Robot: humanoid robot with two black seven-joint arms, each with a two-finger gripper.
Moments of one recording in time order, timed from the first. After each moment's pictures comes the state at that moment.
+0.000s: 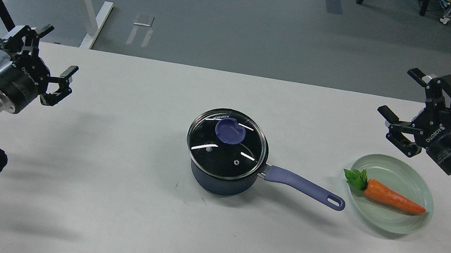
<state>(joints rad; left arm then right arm) -0.51 0.67 -0.65 -0.91 0.04 -0.41 -0.43 0.74 -0.96 0.41 1.29 -0.41 0.42 0.49</state>
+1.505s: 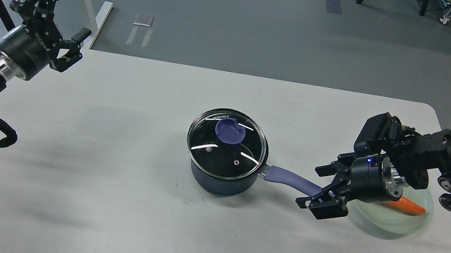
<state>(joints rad) -0.64 0.66 -0.64 -0.91 0.25 -0.37 -0.49 1.36 -0.72 -0.42 1.38 -1.71 0.21 0.49</state>
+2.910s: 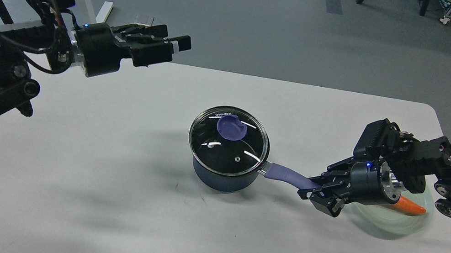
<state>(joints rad) -0.86 0.64 -0.53 -1.27 1.70 -0.06 -0.49 1.36 -0.68 -0.46 1.33 -1.71 0.14 0.49</state>
